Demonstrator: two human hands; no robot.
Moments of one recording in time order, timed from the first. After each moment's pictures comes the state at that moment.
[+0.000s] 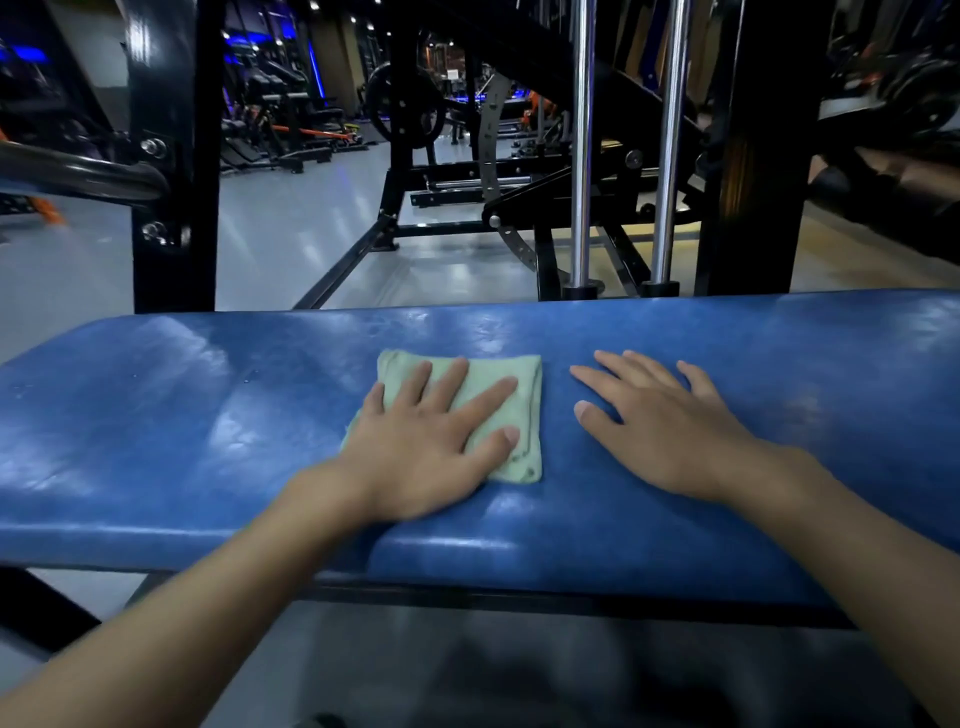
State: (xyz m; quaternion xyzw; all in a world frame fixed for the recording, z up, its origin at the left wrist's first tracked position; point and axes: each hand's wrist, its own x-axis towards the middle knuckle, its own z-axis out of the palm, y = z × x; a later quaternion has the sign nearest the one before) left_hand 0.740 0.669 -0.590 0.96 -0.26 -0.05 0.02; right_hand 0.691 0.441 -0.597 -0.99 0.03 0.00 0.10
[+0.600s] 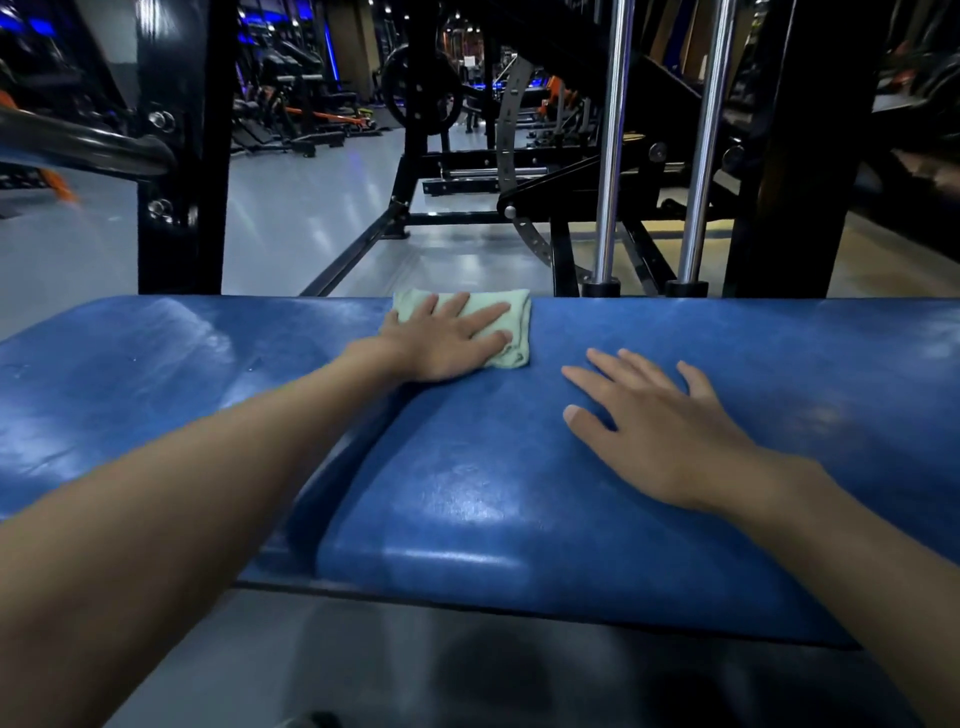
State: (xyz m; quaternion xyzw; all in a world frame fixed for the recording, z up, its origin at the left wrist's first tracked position) left_hand 0.876 0.647 -0.587 0.98 -0.21 -0.06 0.02; right_hand 0.708 0.458 -0.599 -1.00 0.00 0.00 0.09
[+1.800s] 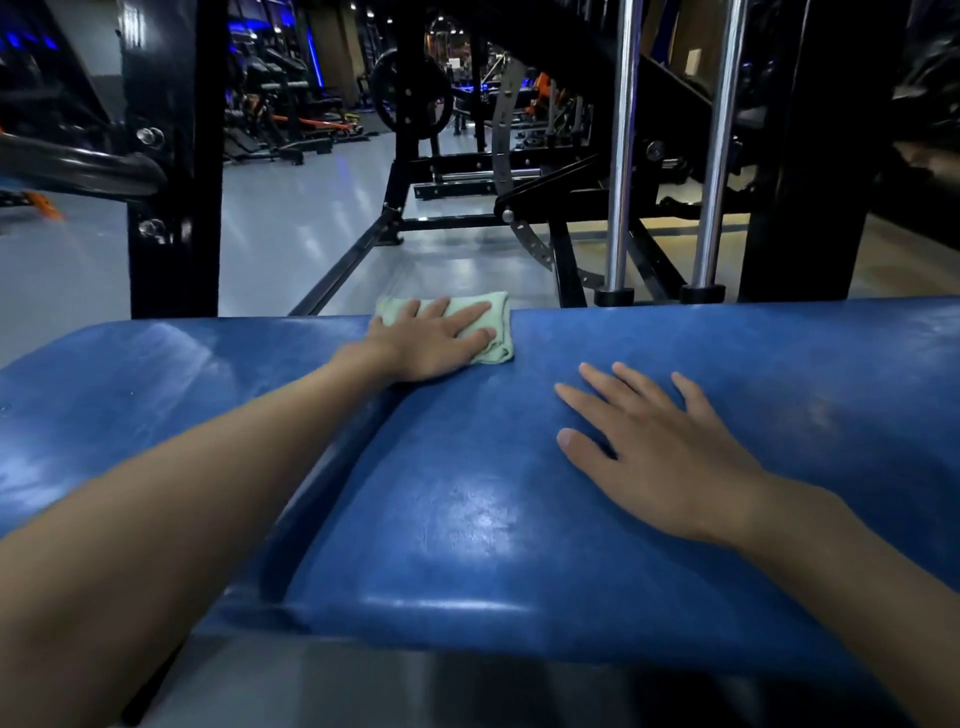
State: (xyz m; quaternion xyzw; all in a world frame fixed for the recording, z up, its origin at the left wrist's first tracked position) left_hand 0.916 0.670 -0.586 0.98 -0.20 -0.07 0.03; right_hand 0.716 0.484 -0.598 -1.00 0.00 0.02 0.08
